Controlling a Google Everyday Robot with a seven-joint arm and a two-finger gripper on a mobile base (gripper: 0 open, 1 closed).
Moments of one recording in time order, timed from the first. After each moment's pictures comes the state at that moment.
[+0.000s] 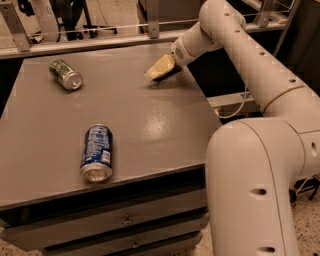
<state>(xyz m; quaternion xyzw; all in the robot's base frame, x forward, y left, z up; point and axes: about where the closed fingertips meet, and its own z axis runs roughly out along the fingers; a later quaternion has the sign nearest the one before) 0.813 -0.040 0.843 -0.40 0.83 0.20 0.33</state>
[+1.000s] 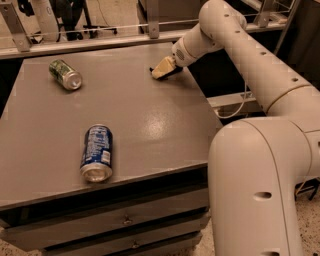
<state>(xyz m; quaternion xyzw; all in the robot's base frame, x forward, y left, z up) 0.814 -0.046 0.837 -0.39 0.84 0.18 0.33</state>
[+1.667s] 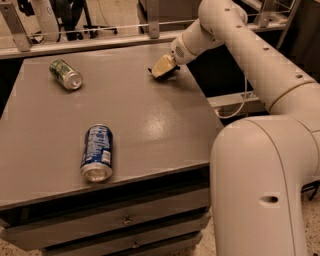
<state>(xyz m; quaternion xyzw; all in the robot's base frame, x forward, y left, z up) 0.800 -0.043 0.853 -0.40 0.83 0.18 0.33</state>
